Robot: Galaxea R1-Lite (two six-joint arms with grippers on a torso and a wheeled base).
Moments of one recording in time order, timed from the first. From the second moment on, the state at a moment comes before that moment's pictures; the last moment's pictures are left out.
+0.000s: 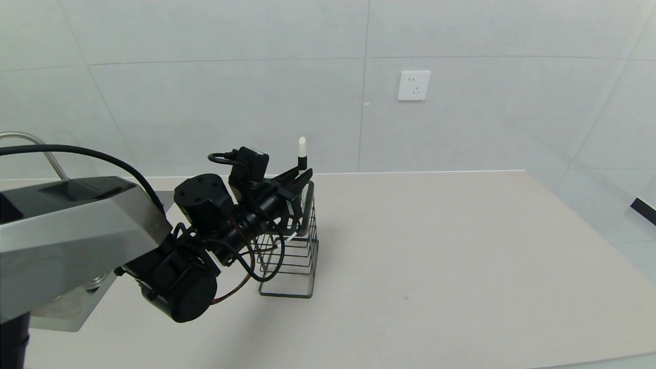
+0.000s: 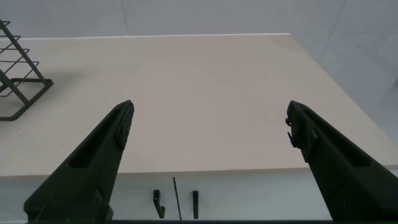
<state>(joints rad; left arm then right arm) -0.49 2.13 -0.77 -1.57 -0.21 -0.01 0.00 0.00 0.00 0.00 0.00 -0.01</state>
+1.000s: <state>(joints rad) -0.48 2.14 -0.73 -1.57 -0.21 -0.01 0.00 0.00 0.00 0.00 0.00 -0.01</state>
